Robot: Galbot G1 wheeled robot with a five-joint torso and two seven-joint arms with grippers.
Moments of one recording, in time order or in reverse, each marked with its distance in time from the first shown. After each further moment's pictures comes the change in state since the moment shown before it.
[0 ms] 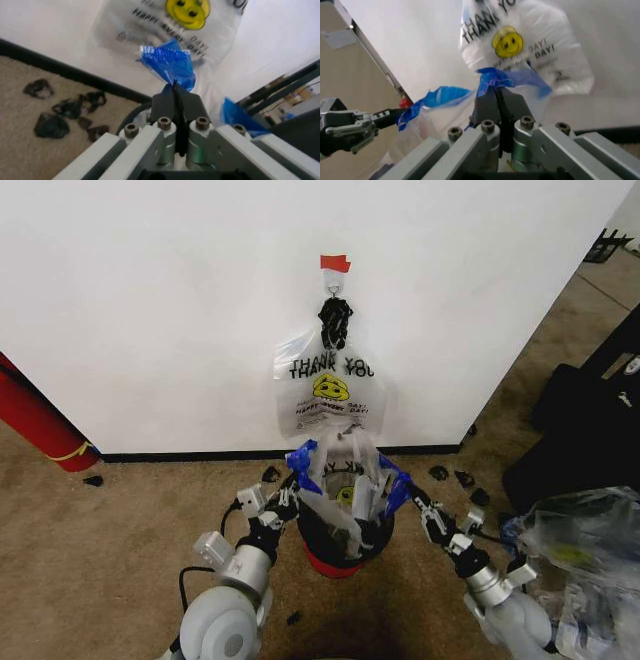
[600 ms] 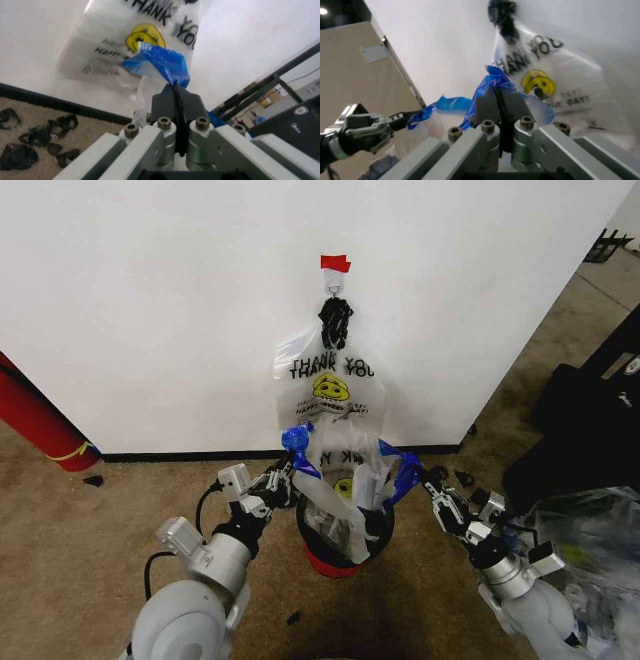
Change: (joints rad) left arm -0.036 0.053 -0.049 -0.164 -0.092 0.068 -0.022; right arm -0.003 -0.074 0.043 0.150 0.116 -0.059 -0.012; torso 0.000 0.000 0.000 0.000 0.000
